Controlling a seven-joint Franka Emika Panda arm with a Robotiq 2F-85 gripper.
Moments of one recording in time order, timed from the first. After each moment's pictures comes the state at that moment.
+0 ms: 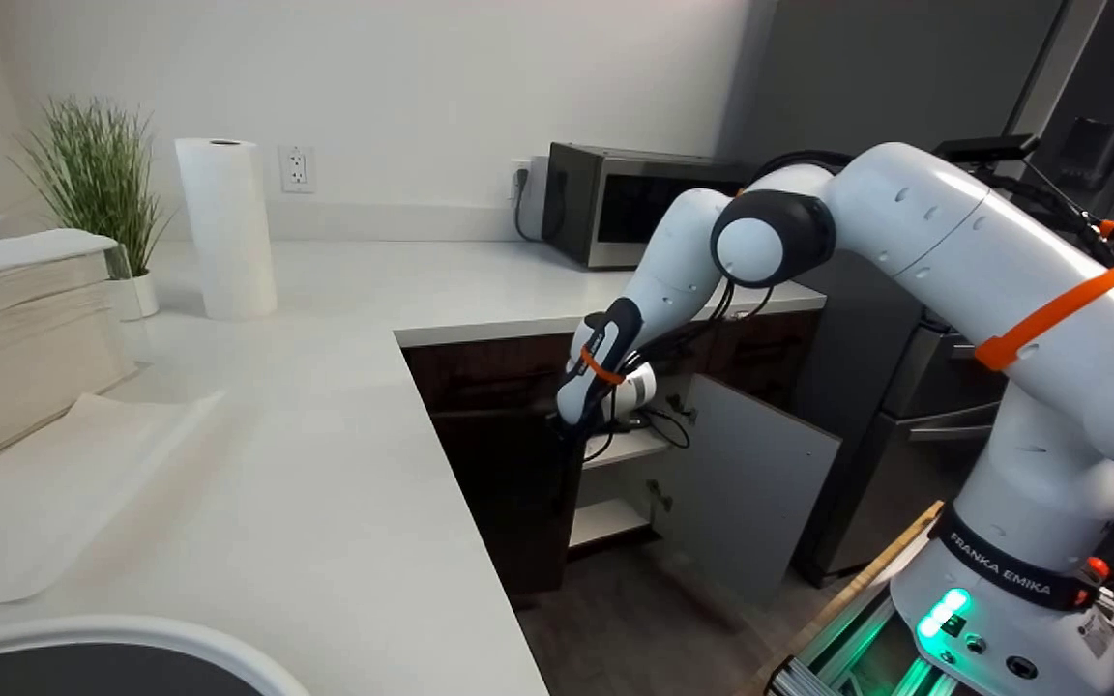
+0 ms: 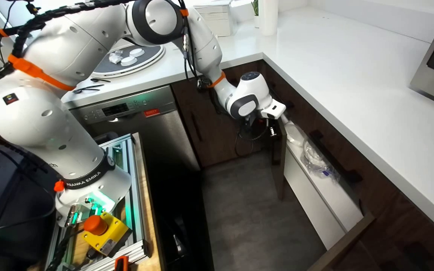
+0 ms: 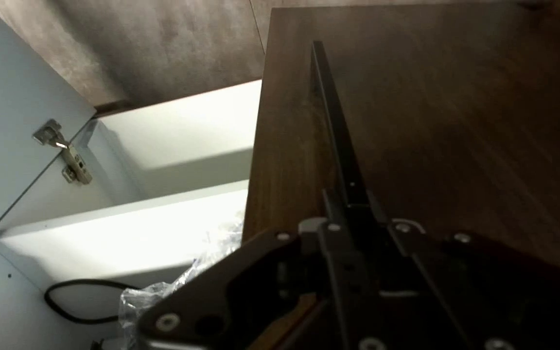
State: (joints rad) arm 0.39 1.10 -0.26 -1.73 0.27 3.05 0.44
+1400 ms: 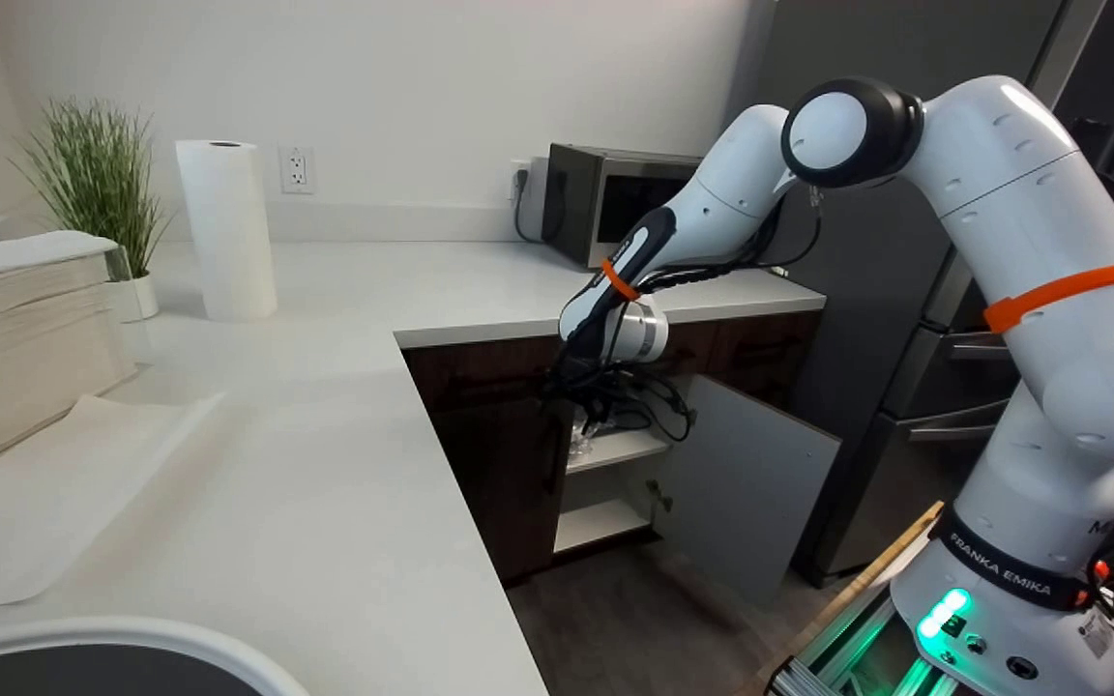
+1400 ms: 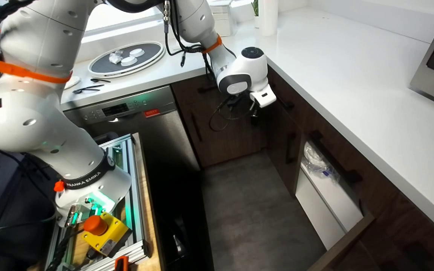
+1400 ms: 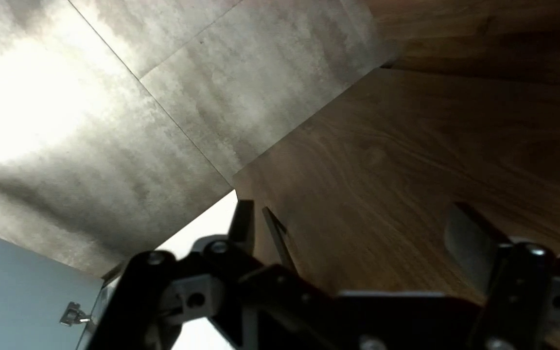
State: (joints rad) arm 0.16 0.77 0.02 -1.95 0.42 2.89 0.56
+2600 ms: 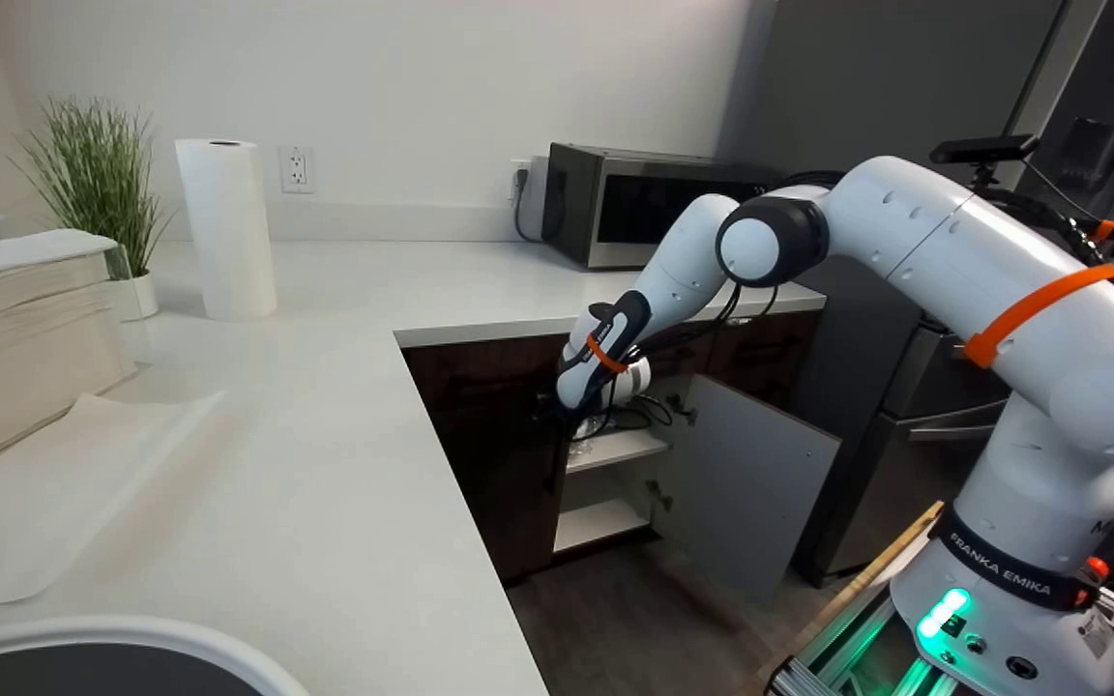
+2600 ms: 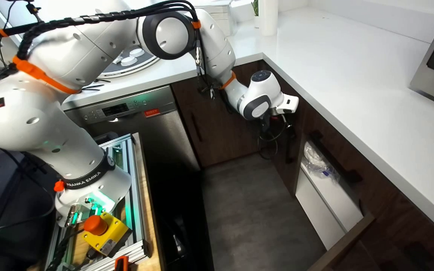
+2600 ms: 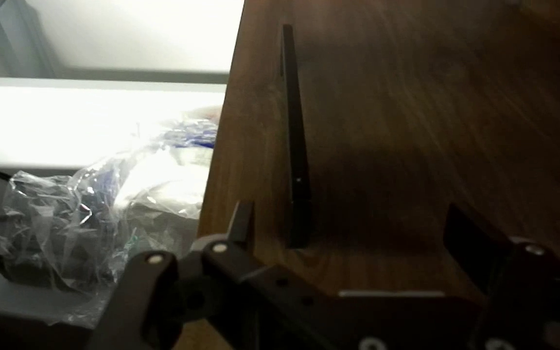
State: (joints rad) arm 0.20 1.15 -0.12 -1.56 0.12 3.11 0.18
